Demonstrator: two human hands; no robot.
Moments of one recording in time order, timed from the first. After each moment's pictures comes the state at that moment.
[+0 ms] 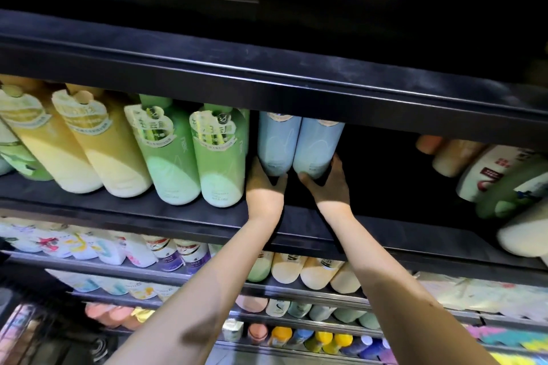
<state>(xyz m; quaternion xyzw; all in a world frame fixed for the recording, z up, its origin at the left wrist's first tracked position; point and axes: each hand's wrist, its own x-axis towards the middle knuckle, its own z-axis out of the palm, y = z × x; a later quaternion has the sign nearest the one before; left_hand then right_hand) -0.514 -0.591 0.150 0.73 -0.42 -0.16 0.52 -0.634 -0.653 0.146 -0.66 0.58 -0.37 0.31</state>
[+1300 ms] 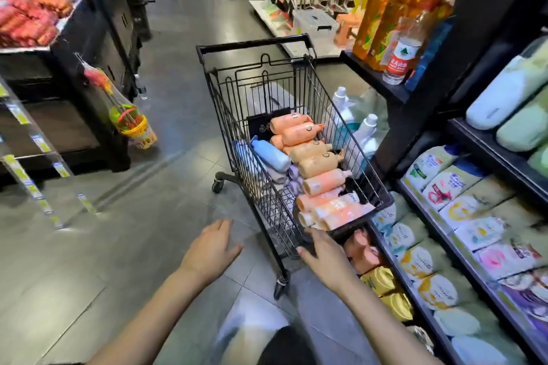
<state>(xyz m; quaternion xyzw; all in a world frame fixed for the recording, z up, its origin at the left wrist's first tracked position) -0.245 0.179 0.084 0.96 -0.08 -0.17 0.19 -0.271 -0.065 0.052 -0.96 0.03 0.14 0.25</state>
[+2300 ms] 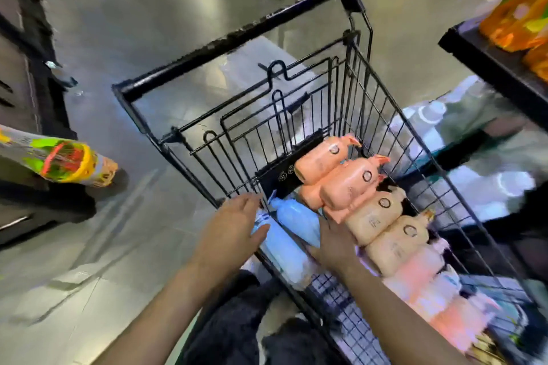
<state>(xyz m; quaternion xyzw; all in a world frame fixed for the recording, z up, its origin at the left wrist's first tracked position) 0.283 0.183 0.030 0.94 -0.23 -0.20 0.16 0.208 -0.032 -0.126 -0.95 0.13 0.26 0.11</state>
